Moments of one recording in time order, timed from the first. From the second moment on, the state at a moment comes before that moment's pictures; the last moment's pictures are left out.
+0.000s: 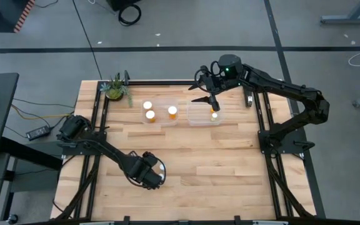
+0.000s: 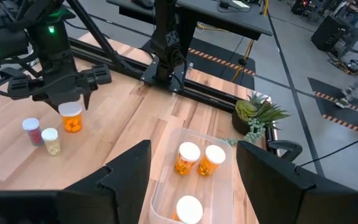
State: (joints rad) left arm -0.54 1.82 1.22 -0.98 -0.15 -1.23; right arm -0.44 1.38 1.33 -0.38 -0.54 -0.52
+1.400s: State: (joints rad) left arm -0.53 1.81 1.22 -0.95 -0.30 -1.02; right arm -0.46 1.31 1.33 -0.48 -0.37 -0.51
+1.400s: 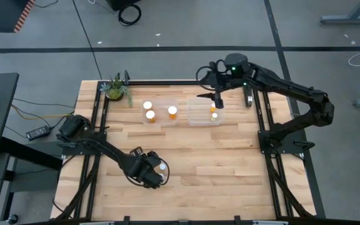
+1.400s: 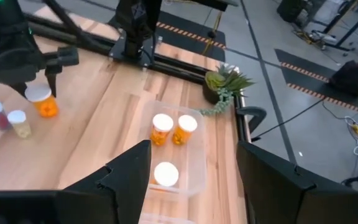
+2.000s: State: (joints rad) left arm -0.33 1.79 1.25 -0.95 -0.29 -0.73; right arm -0.53 1.22 1.23 -0.55 -0.41 -0.55
